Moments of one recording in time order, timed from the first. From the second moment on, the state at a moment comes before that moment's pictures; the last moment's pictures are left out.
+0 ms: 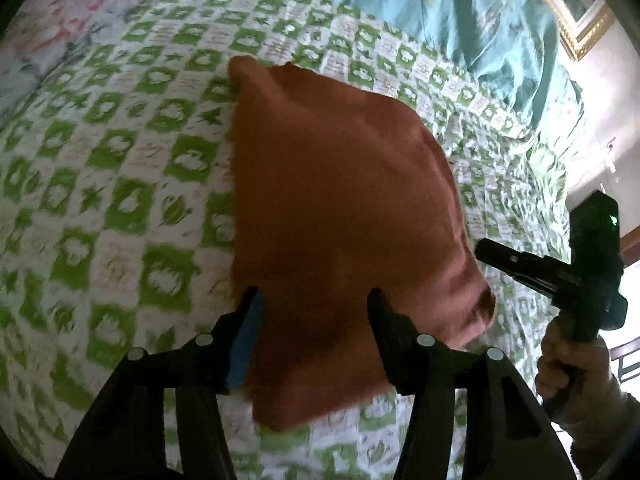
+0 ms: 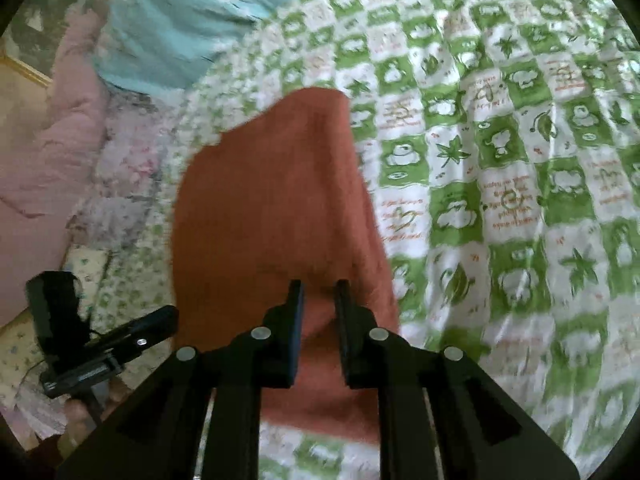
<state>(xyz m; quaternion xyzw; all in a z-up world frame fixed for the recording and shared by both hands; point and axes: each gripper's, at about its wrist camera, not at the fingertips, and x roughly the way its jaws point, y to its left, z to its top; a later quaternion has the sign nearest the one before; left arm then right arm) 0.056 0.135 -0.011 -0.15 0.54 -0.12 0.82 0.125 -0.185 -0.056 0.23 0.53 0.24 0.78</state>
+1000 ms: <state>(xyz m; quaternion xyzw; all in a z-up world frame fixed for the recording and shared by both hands) -0.032 0.143 -0.016 -0.07 0.54 -0.10 0.83 -0.018 -0.167 -0.034 0.14 0.51 0.23 0.82</state>
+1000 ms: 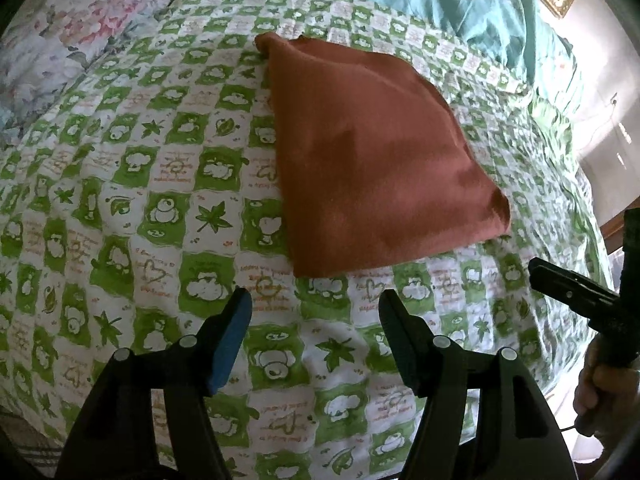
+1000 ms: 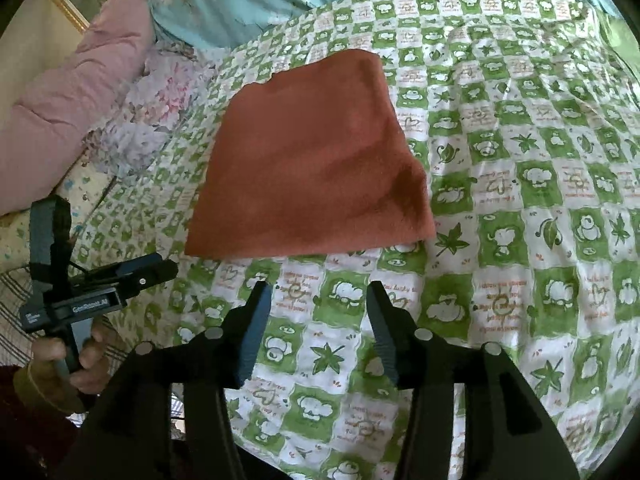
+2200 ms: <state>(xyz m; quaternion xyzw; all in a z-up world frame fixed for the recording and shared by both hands) 0.014 0.119 0.007 0.00 0.51 -0.03 0.86 0.053 -0.157 -0.033 0.09 0.49 0.25 0.83</state>
